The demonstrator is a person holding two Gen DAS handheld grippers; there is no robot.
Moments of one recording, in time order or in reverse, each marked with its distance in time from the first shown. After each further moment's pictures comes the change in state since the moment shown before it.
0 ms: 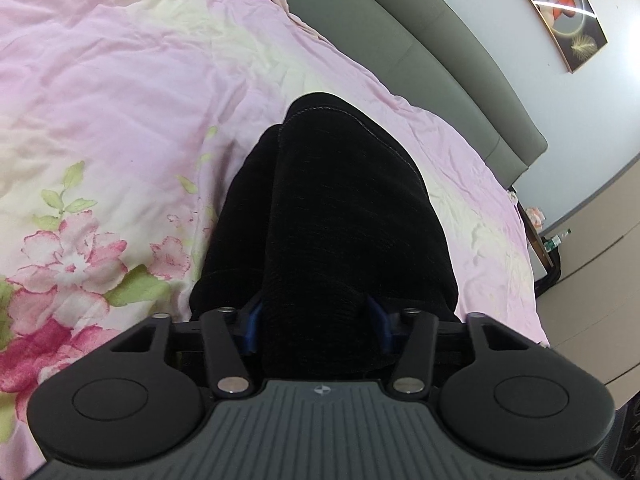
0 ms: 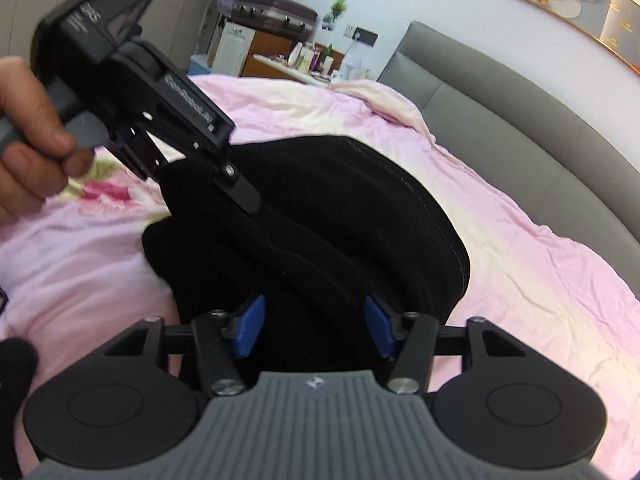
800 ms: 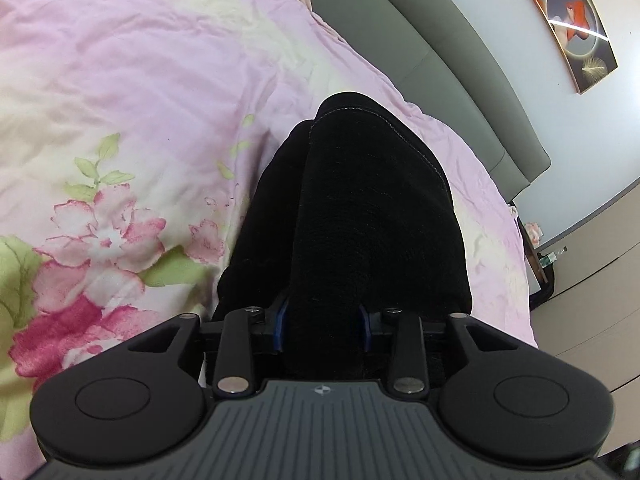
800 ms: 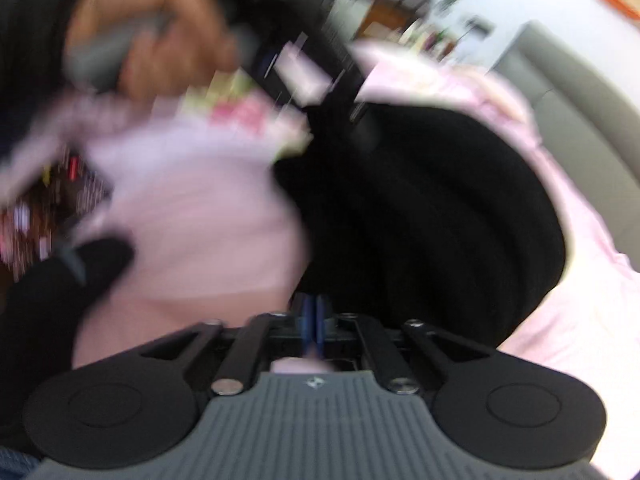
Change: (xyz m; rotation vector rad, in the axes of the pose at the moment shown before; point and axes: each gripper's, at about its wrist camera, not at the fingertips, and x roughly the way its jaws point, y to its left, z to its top) left arm -0.004 0.030 -0.007 -0.061 -0.003 -0.016; right arm -0.019 0.032 -0.023 -0.180 0.019 0.240
